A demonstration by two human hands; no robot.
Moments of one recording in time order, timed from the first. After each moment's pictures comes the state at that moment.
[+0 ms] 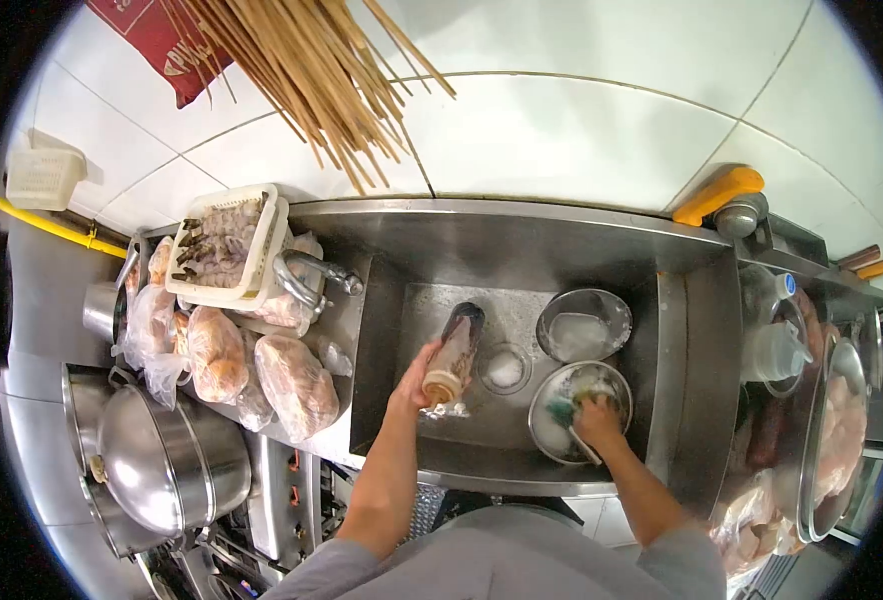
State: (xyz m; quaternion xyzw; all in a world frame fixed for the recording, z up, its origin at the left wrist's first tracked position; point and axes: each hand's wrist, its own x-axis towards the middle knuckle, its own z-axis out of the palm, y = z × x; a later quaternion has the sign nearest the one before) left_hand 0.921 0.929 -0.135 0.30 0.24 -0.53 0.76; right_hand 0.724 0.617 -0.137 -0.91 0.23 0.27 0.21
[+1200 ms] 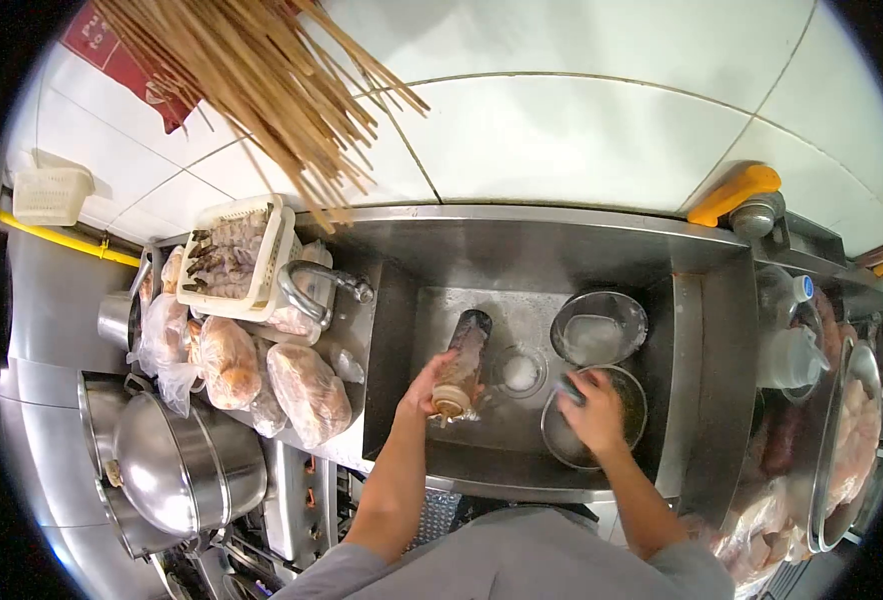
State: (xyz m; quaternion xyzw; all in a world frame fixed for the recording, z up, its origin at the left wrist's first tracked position) left_hand 0.918 0.942 -0.149 0.31 0.29 -0.53 0.73; right_hand 0.773 0.661 -0.064 -0.90 0.17 -0.03 0.39
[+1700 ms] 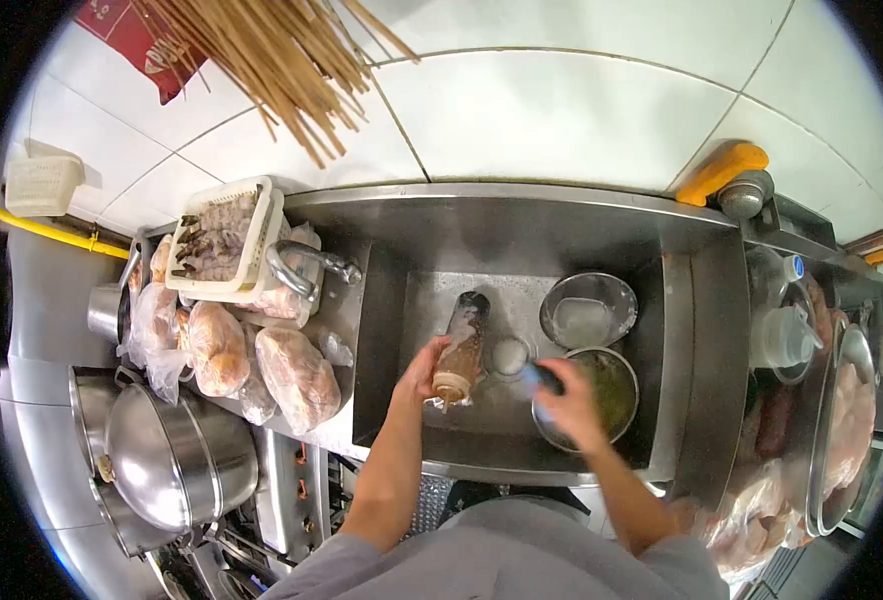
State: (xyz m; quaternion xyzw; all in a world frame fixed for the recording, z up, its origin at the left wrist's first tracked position) left_hand 0.915 0.931 -0.157 0.35 0.24 -0.54 0.73; right_hand 0.771 0.688 -0.052 -0.76 0.20 0.02 0.62
